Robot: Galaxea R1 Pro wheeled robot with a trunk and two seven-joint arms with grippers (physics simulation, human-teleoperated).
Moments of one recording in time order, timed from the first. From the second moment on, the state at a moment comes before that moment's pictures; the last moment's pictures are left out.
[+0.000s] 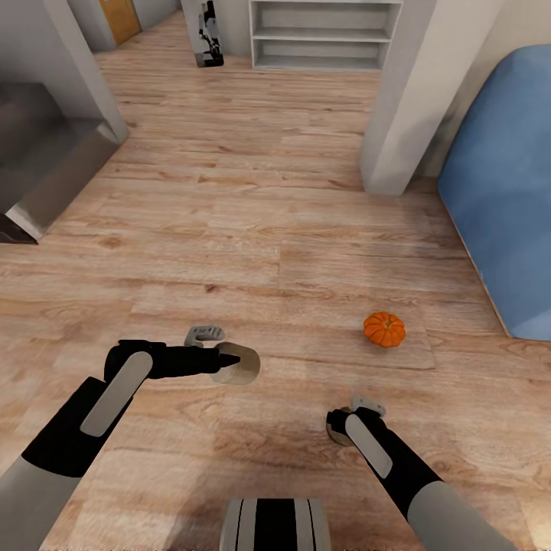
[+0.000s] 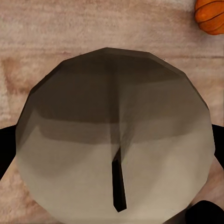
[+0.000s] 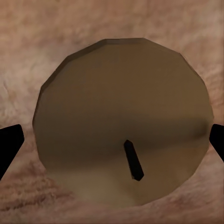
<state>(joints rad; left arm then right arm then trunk) -0.69 0.27 -0.37 -1.49 0.95 1.05 0.16 -0.62 -0.03 0.43 -0.81 -0.87 0.48 -0.63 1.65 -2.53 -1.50</state>
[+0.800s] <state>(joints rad) -0.69 0.27 -0.37 -1.49 0.95 1.05 0.16 -0.62 -0.03 0.43 -0.81 -0.86 0.48 -0.62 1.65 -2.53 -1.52</state>
